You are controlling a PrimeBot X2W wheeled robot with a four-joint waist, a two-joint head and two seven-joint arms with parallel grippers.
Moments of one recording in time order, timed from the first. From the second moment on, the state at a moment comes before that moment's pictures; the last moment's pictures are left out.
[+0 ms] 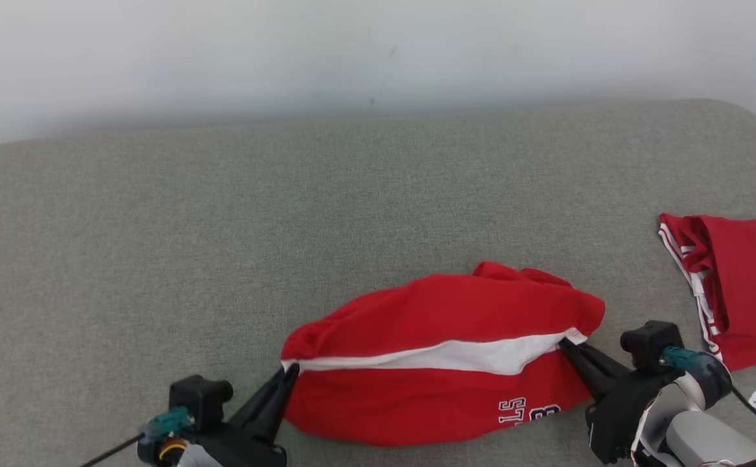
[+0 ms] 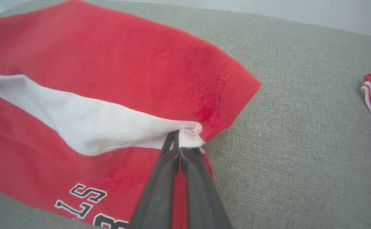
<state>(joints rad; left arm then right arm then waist) -0.39 0.35 -0.79 0.53 -0.84 -0.13 -0.26 -0.47 -0.49 0.80 0.63 0.69 0.13 -0.15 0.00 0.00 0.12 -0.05</state>
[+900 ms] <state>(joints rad) -0.55 0.51 -0.57 0.05 -1.04 -0.13 -0.11 -0.50 -0.64 0.55 0.06 1.01 0.13 0.01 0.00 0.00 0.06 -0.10</state>
